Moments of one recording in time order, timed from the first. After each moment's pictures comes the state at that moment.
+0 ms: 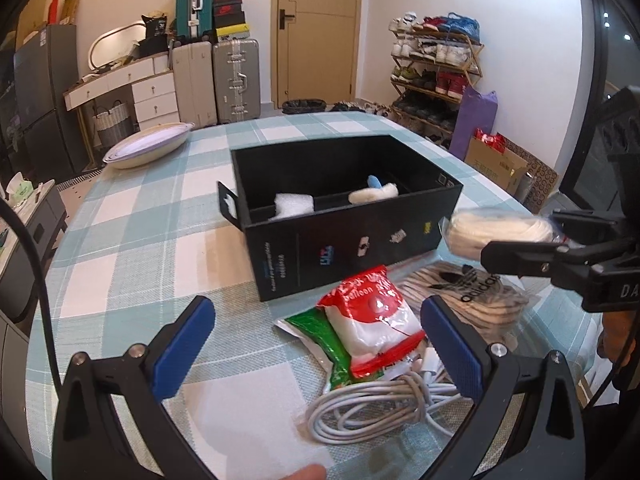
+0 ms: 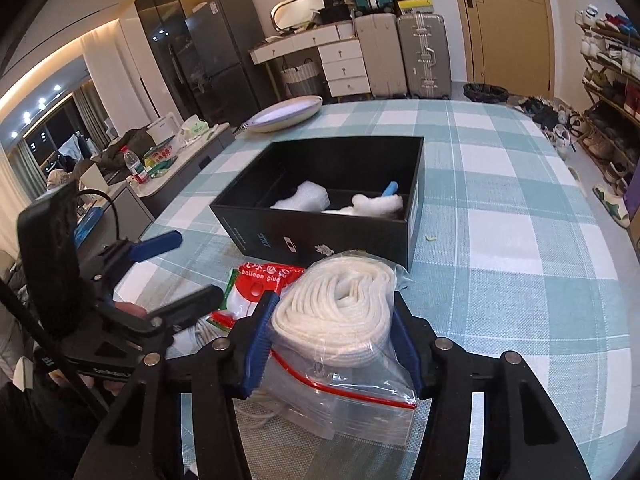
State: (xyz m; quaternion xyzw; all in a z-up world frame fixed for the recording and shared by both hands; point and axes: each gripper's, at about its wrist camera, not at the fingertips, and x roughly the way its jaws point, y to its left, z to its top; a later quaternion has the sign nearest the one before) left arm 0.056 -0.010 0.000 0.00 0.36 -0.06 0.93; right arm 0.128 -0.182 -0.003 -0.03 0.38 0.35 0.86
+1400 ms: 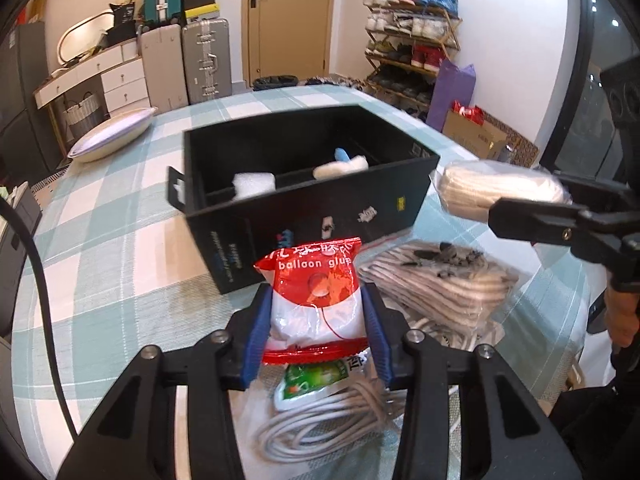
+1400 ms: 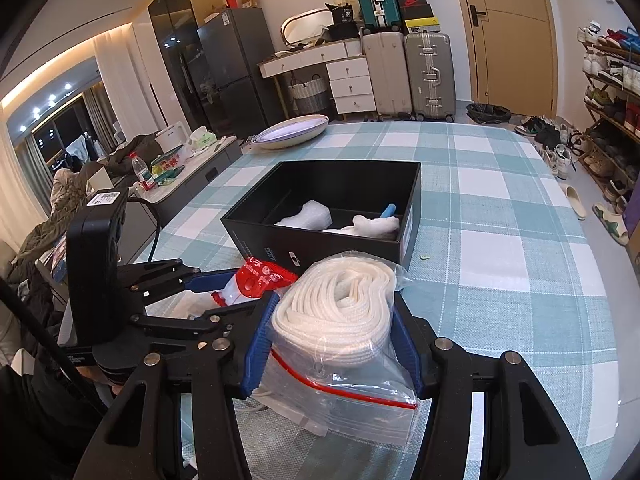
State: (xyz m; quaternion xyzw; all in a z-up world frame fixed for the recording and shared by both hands) left arm 0.067 -0.024 -0.002 0.00 0.39 -0.10 0.92; right arm 0.122 -0.193 0.010 -0.03 0.35 0.36 0.87
